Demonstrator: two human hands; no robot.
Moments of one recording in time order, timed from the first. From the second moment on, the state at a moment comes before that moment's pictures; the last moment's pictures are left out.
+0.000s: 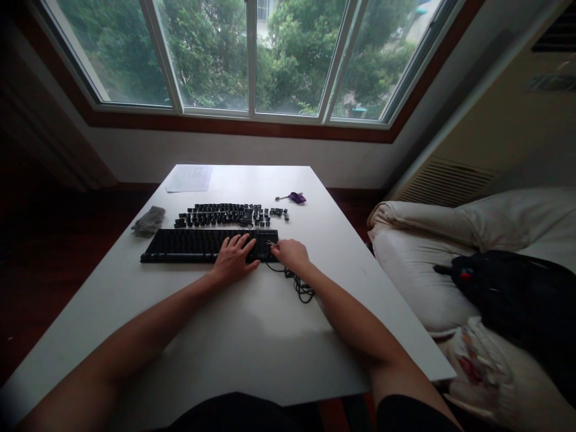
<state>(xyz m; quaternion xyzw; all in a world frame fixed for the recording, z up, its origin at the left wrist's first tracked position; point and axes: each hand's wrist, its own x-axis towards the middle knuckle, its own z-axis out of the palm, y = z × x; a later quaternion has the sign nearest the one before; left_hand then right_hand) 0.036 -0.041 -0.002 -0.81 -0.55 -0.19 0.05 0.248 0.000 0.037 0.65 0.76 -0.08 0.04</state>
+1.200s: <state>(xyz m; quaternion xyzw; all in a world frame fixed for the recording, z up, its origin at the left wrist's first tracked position) 0.037 -0.042 -0.004 -0.82 -0.54 -0.20 0.04 0.243 -0.004 0.047 0.63 0.77 -0.04 0.10</state>
